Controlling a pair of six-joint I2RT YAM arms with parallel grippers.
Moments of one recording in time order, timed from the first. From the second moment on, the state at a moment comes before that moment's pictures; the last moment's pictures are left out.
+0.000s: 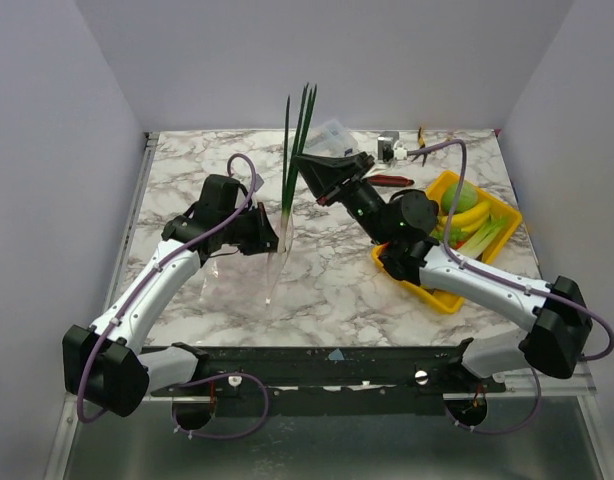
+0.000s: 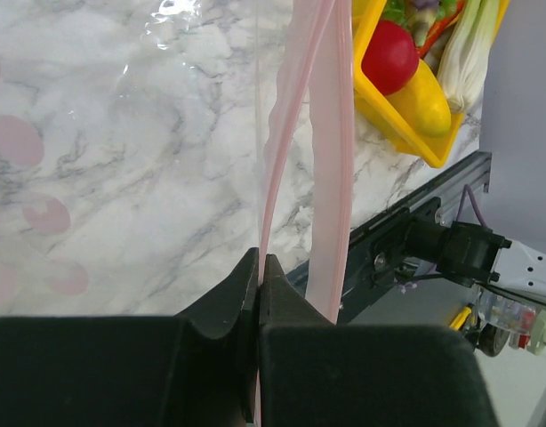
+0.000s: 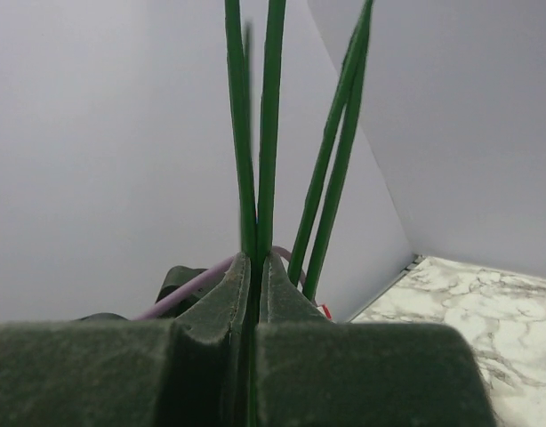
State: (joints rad) left arm -0.38 1.20 1.04 -0.62 0.48 -0.58; right arm 0.90 1.35 1.06 0.81 0.06 0.45
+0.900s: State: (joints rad) left arm -0.28 1.18 1.12 -0.62 0.61 -0.66; right arm 1.05 1.46 0.86 1.11 0.02 0.29
